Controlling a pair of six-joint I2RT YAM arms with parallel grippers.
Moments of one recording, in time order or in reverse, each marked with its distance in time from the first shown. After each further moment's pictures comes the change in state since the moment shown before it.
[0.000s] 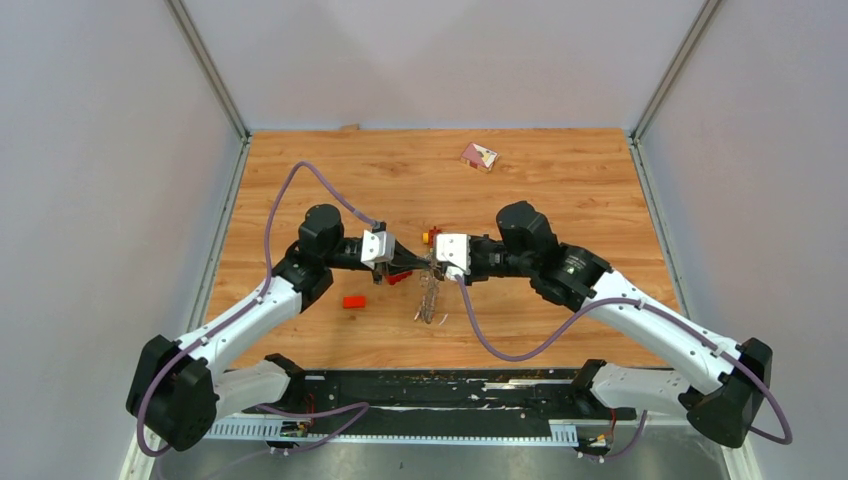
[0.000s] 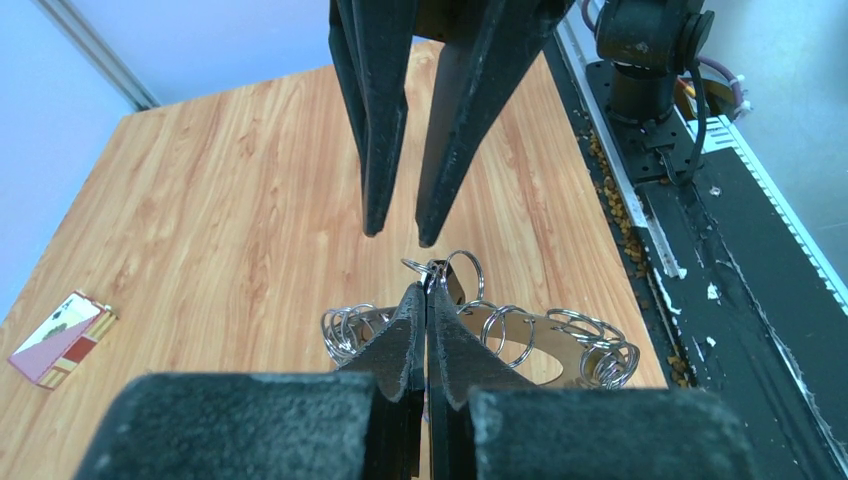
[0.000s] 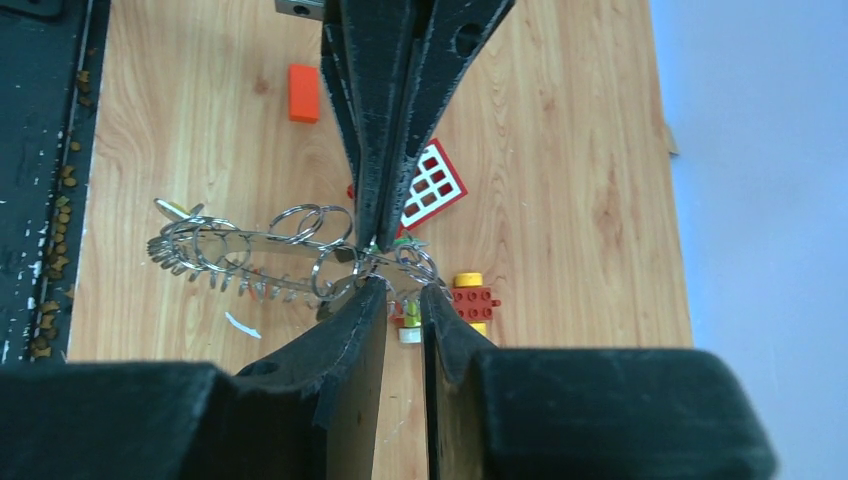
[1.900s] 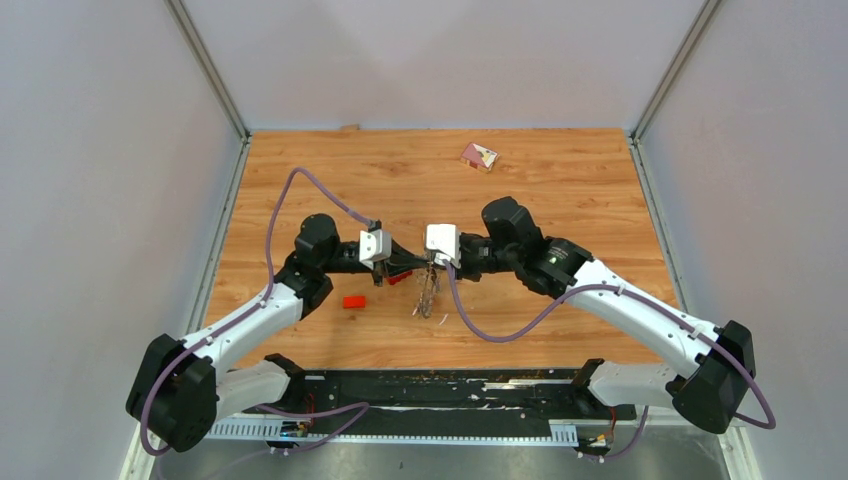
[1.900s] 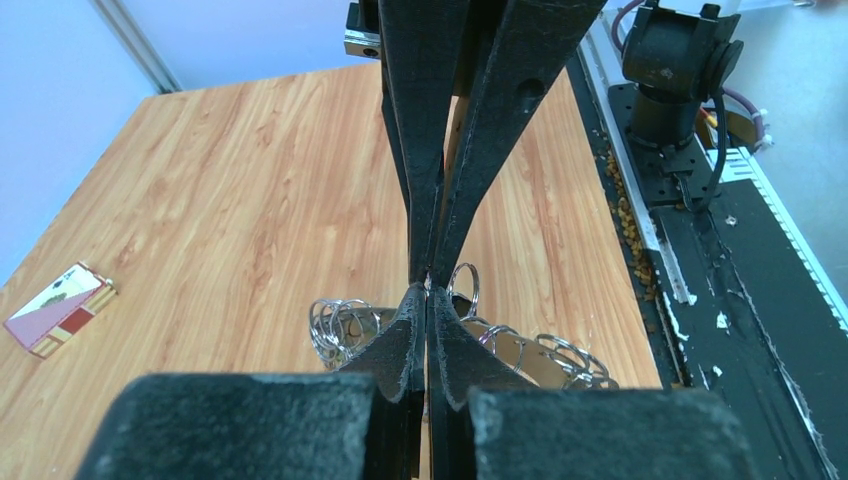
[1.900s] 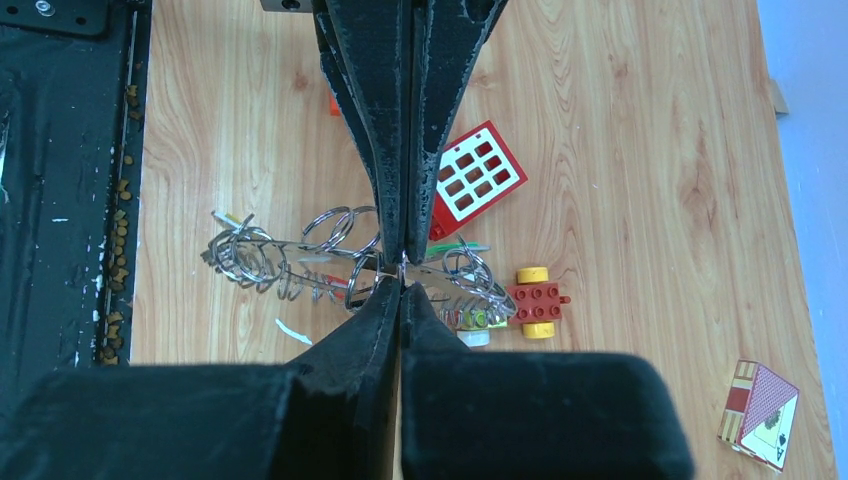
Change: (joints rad) left arm -0.001 -0.005 -0.092 0.196 -0.061 -0.151; right arm -0.019 0.102 0.015 -0.007 -0.057 0.112
